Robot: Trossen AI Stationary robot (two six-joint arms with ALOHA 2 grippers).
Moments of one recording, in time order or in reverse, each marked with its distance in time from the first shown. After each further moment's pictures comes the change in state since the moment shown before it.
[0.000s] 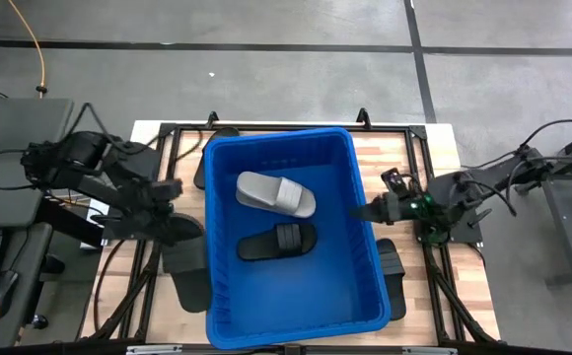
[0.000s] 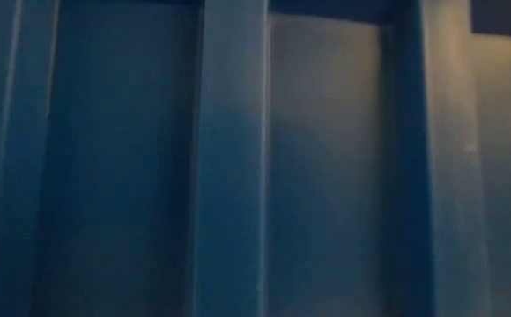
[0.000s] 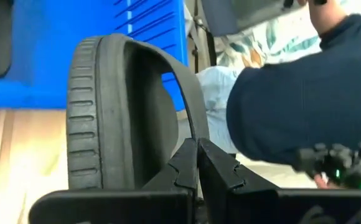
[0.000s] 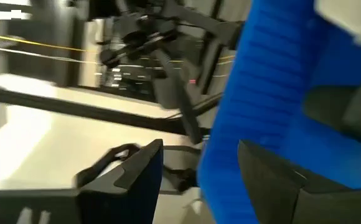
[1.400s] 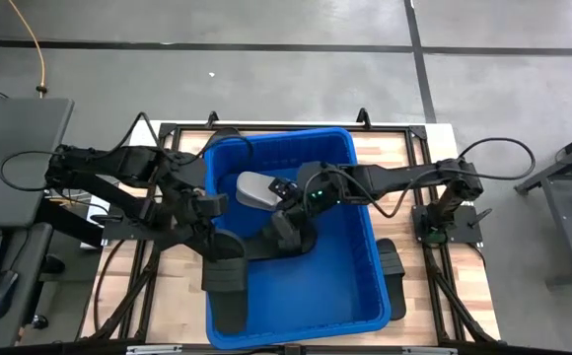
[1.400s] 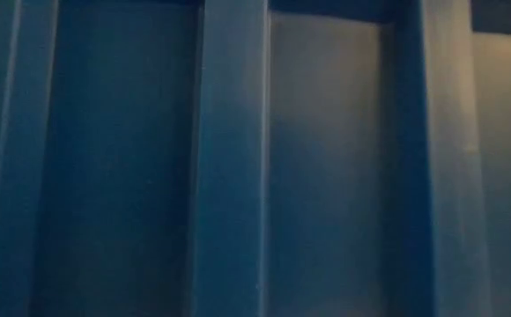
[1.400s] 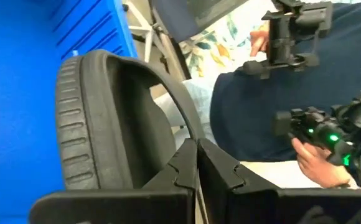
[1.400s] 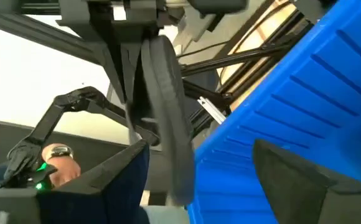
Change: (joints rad) left arm 0.000 0.256 0.000 0.382 0.131 0.133; right arm -0.288 0.838 0.782 -0.142 -0.642 -0.336
